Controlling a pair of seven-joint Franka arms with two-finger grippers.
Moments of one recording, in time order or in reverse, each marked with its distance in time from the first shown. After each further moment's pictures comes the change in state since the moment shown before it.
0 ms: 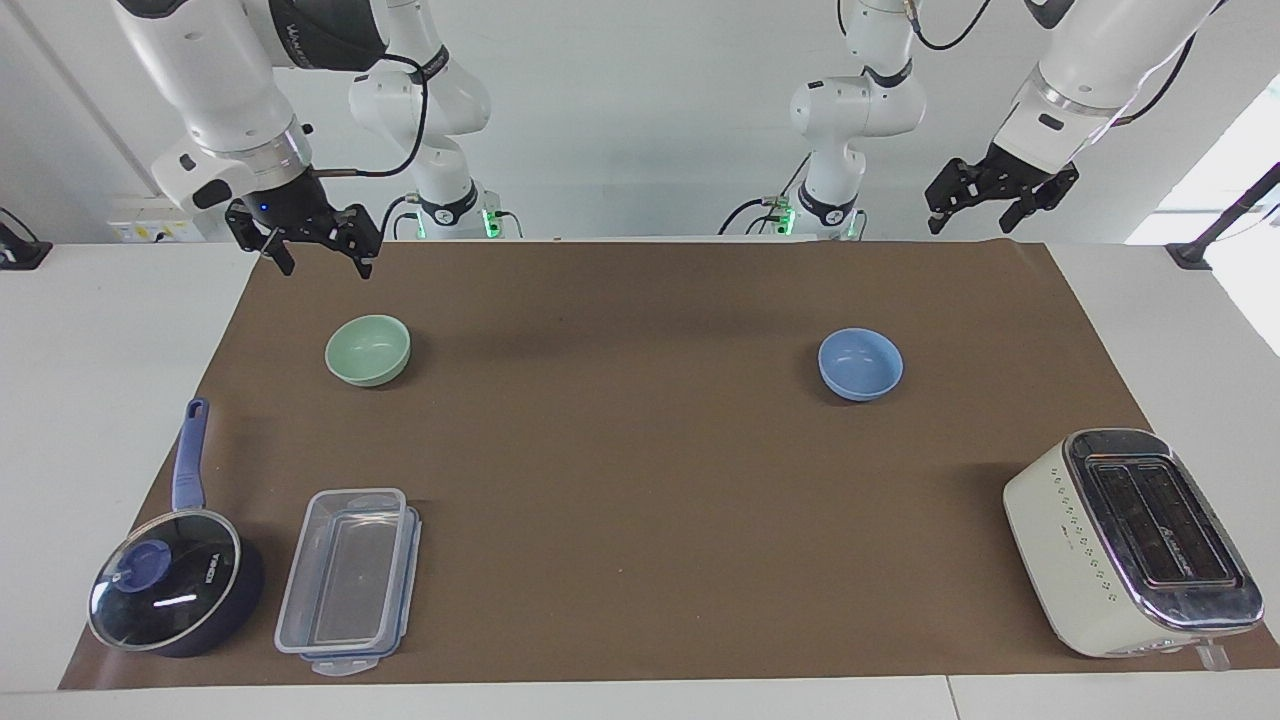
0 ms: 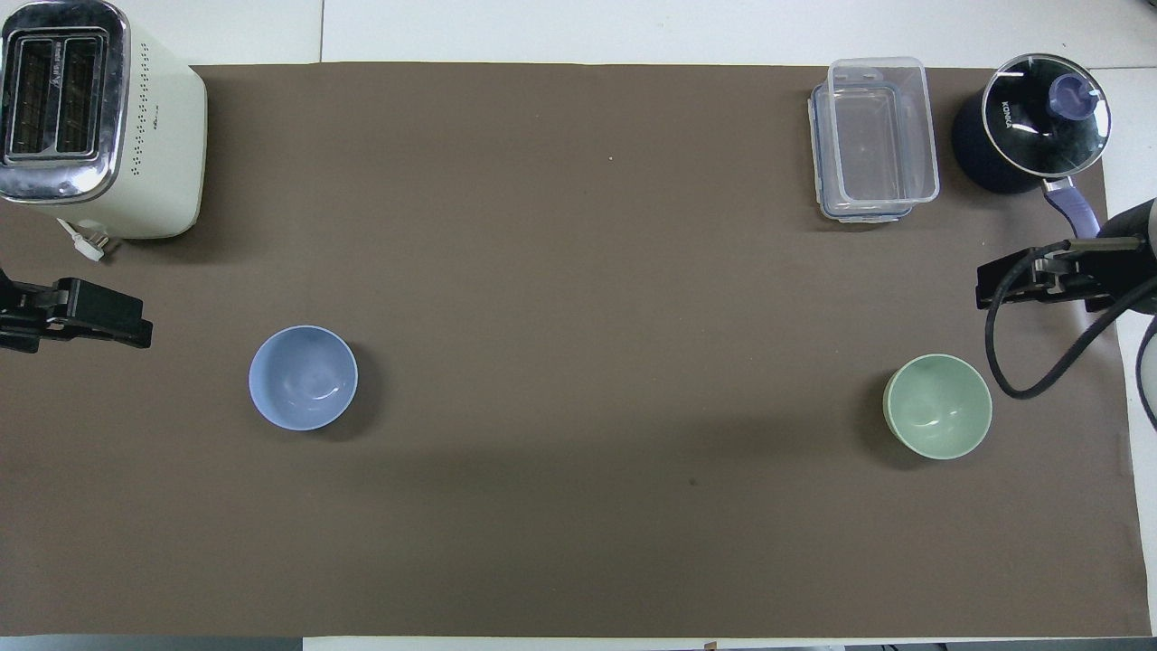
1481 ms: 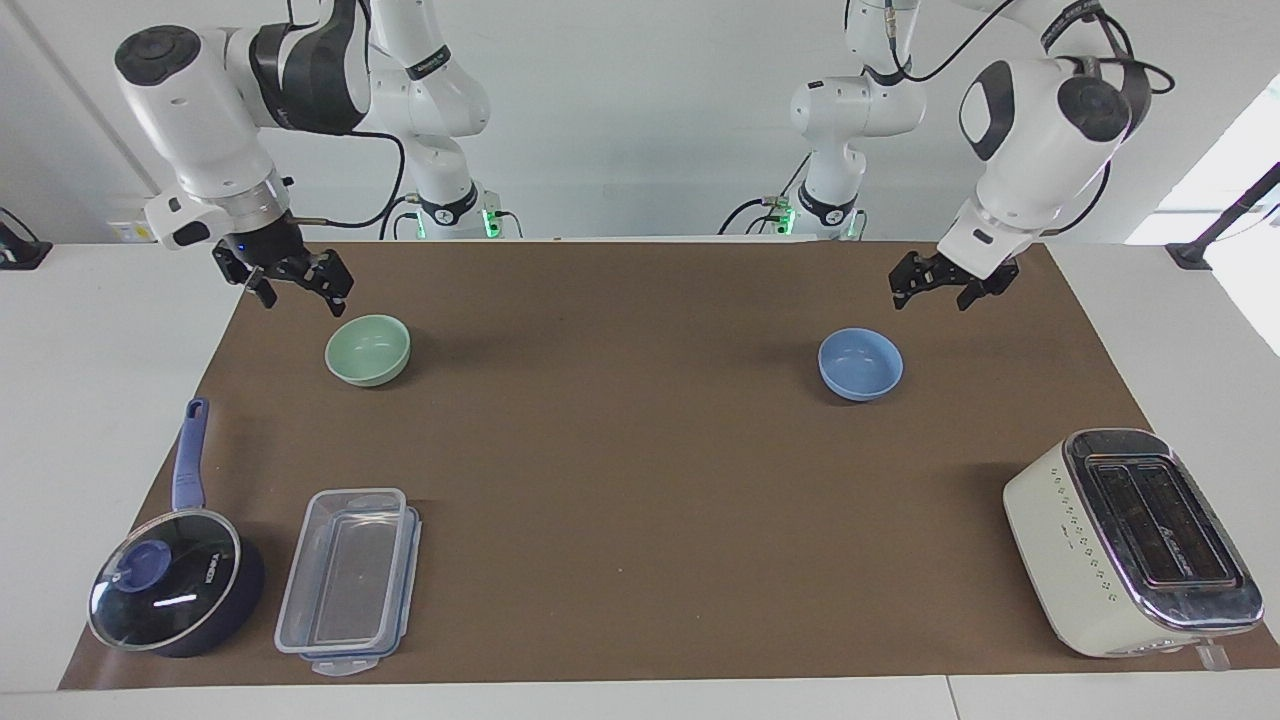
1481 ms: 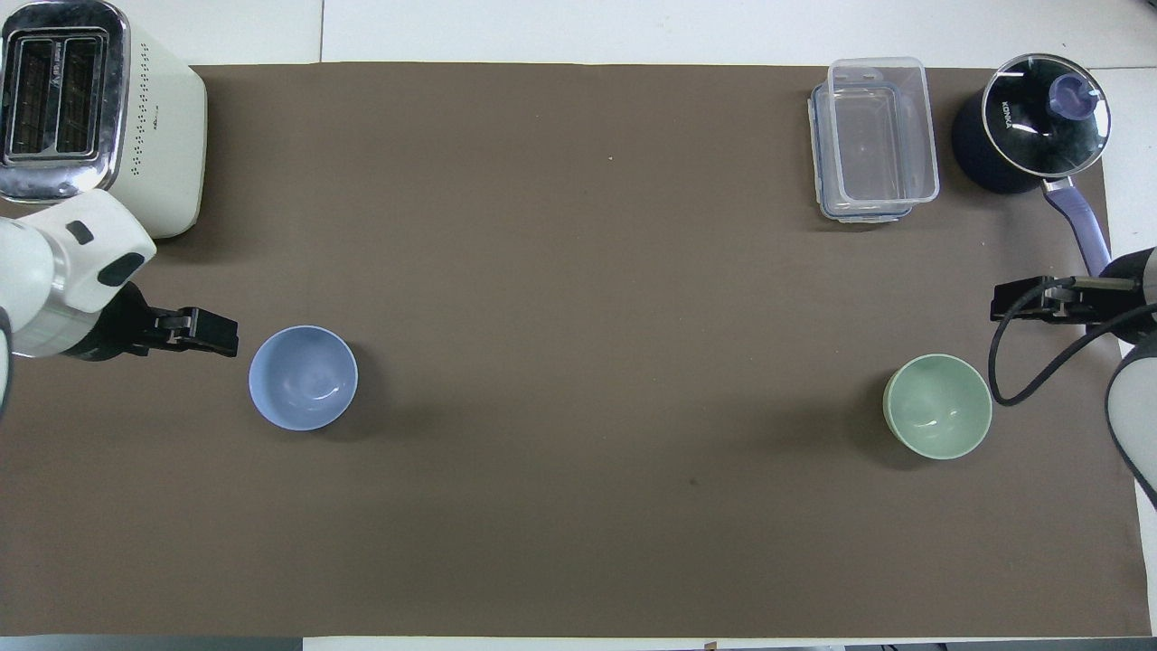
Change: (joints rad) left arm 0.002 -0.027 0.009 -0.484 0.000 0.456 0.093; right arm -0.137 -0.131 -0.005 -0.414 0.002 0.390 -0.023
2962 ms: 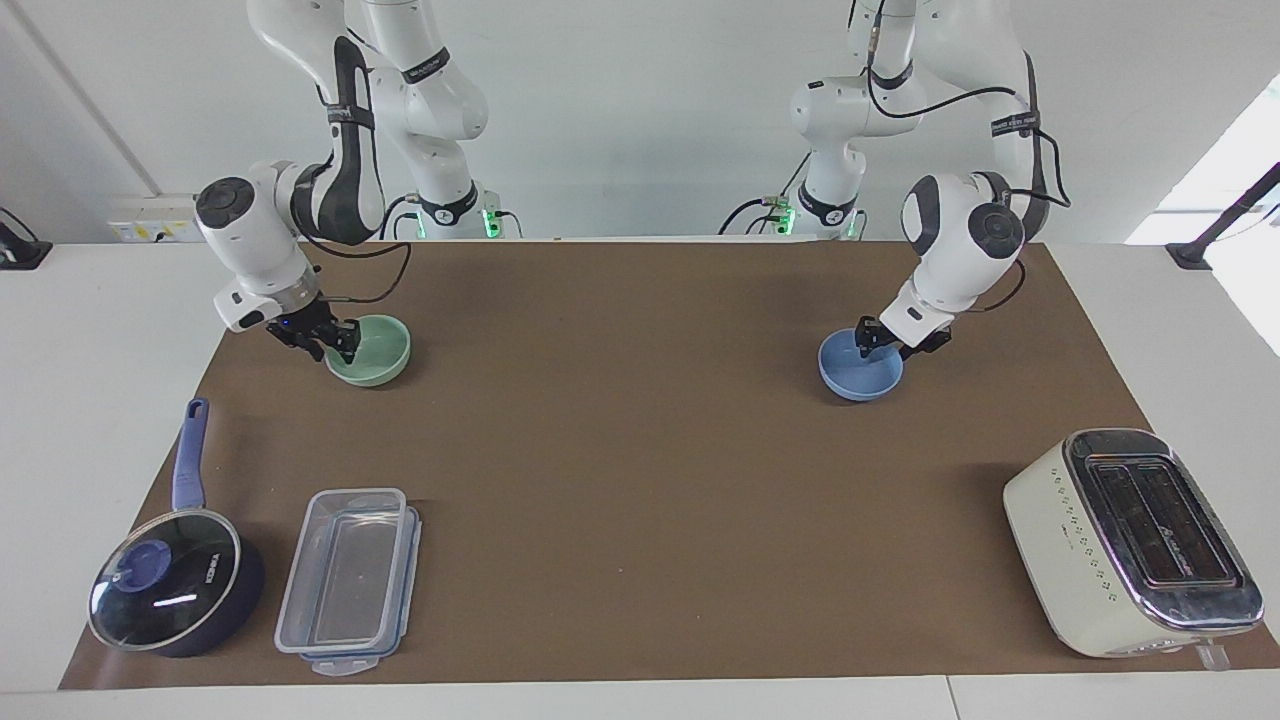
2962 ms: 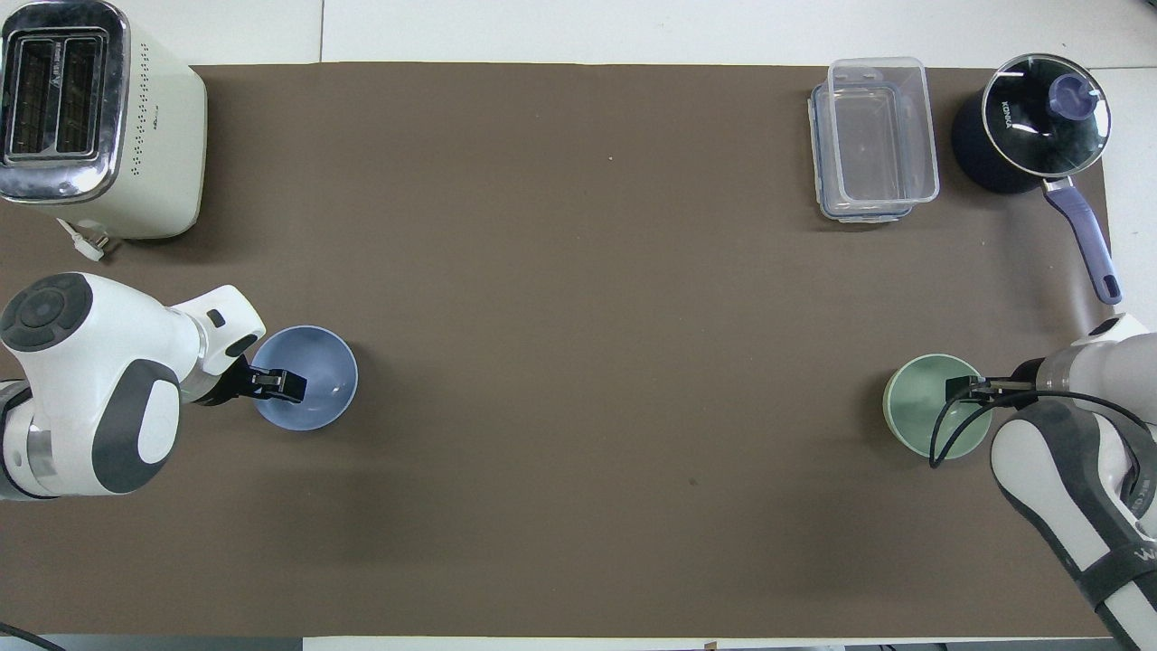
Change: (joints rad) left arm 0.002 0.073 0.003 -0.308 0.000 0.341 0.084; right arm -0.134 0.097 0.000 -0.399 0.000 0.413 -0.196
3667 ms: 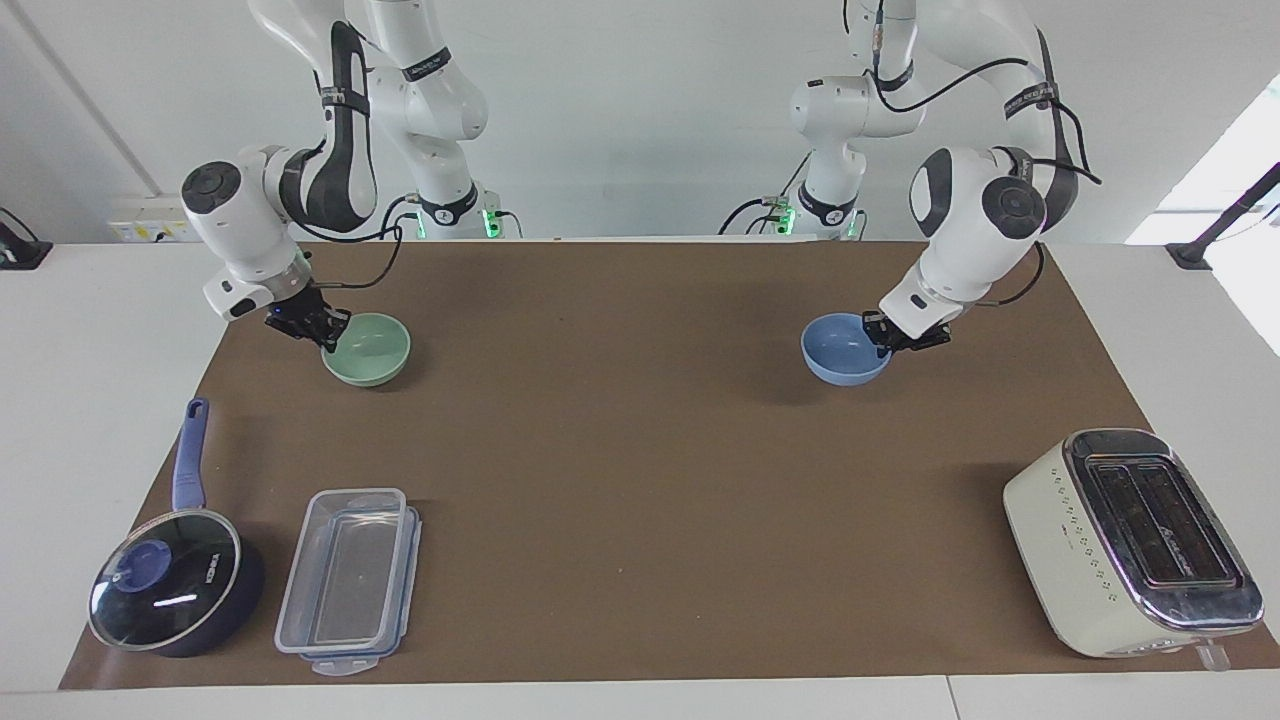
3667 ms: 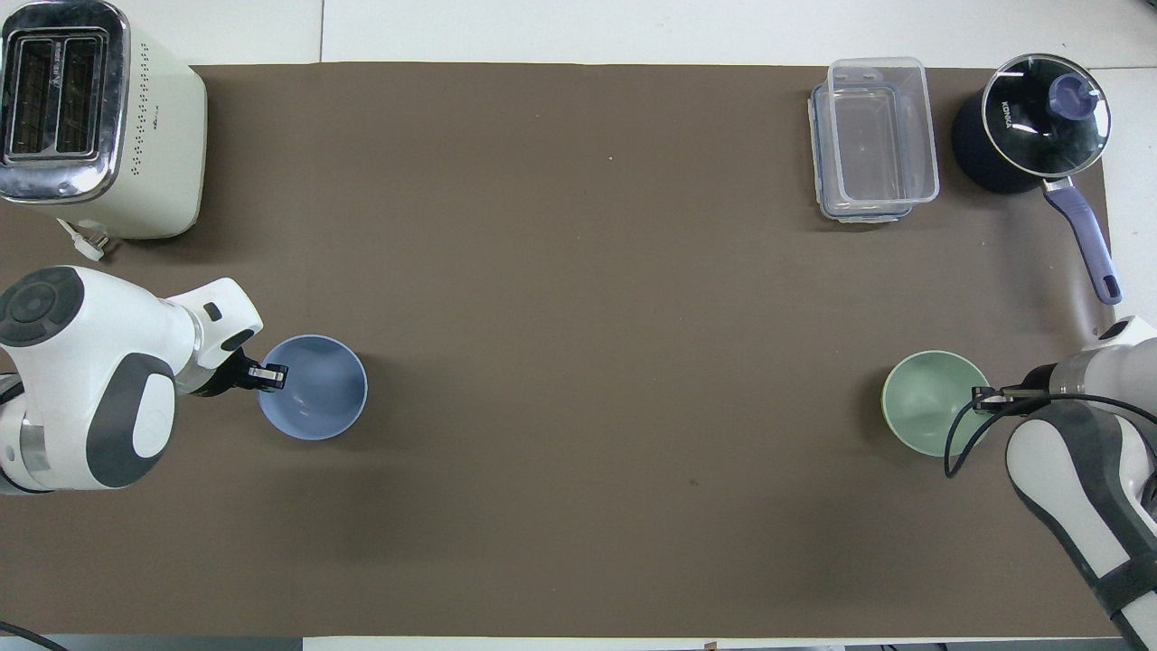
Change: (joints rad) left arm -0.124 0.048 -0.010 0.331 -0.004 -0.269 -0.072; right arm -0.014 -0.059 0.003 0.034 0.009 -0.093 -0.038
